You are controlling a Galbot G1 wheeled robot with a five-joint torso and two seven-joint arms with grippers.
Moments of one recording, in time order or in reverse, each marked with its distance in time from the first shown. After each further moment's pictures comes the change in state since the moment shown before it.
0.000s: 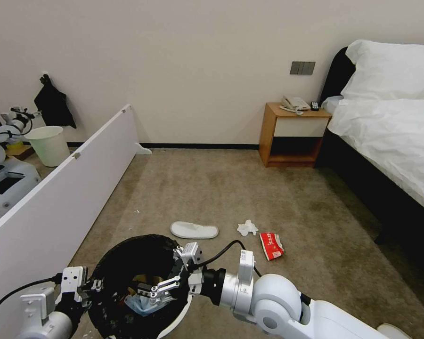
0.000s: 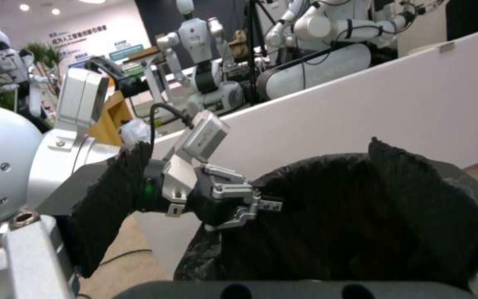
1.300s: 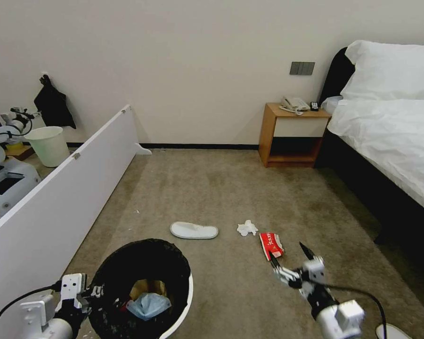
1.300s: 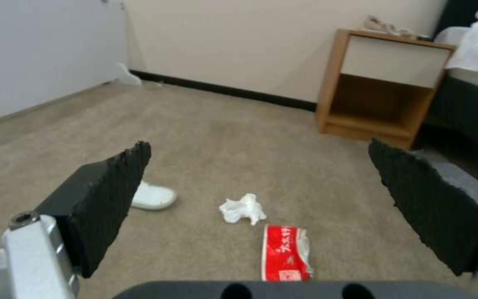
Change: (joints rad) left arm 0.019 -0.050 0.014 0.051 0.026 -0.042 0.043; right arm -0.880 0.400 0.997 -0.025 -0.847 0.228 0.099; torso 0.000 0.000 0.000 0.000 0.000
